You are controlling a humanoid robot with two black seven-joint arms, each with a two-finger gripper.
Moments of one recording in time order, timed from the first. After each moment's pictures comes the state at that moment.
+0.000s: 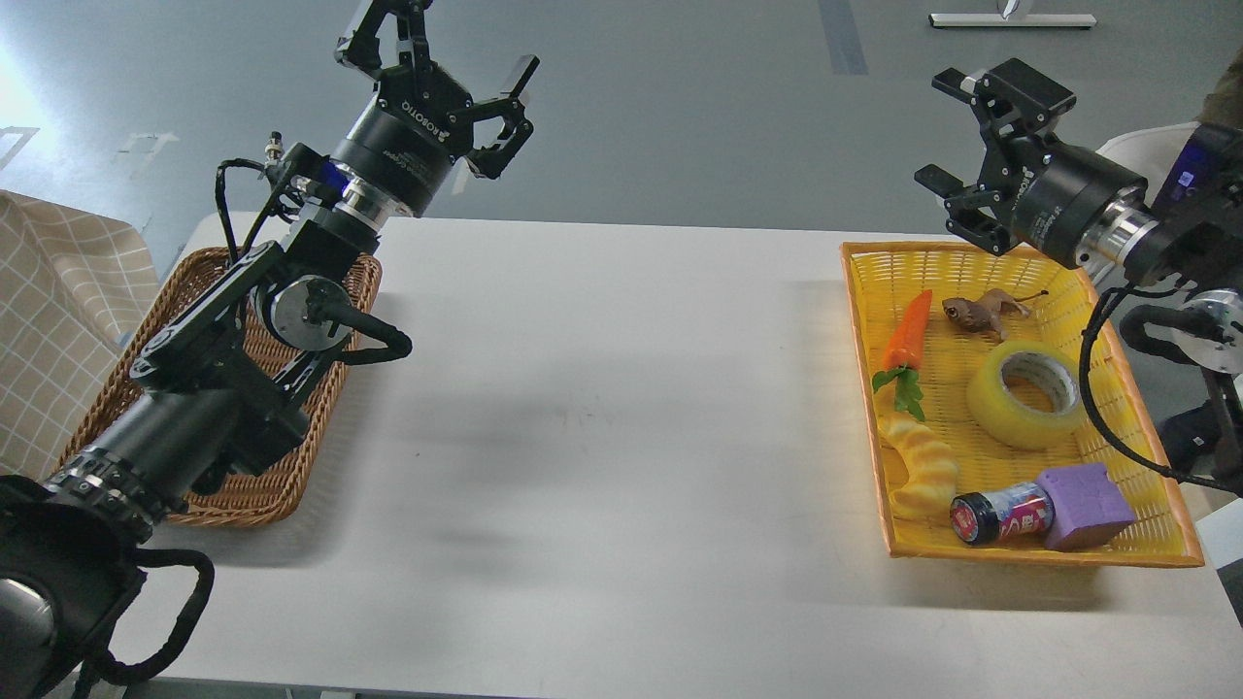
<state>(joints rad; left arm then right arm) -0.73 0.25 -0.98 -0.95 0.29 -0.49 -0.38 0.66 -0.45 1.18 1.15 -0.91 0.49 -0.15</state>
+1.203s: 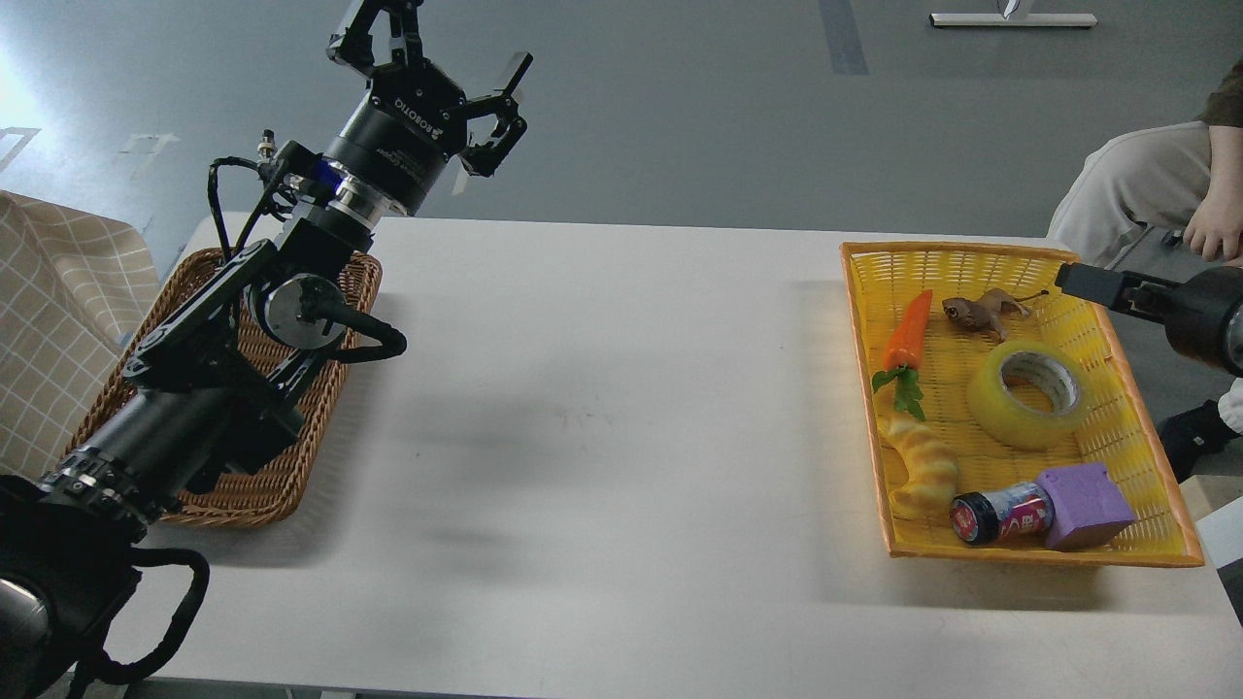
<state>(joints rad) -0.73 0.26 -0.98 -0.95 0.29 -0.49 -0.38 0.59 -0.82 0.90 1.24 -1.70 0.49 -0.15</state>
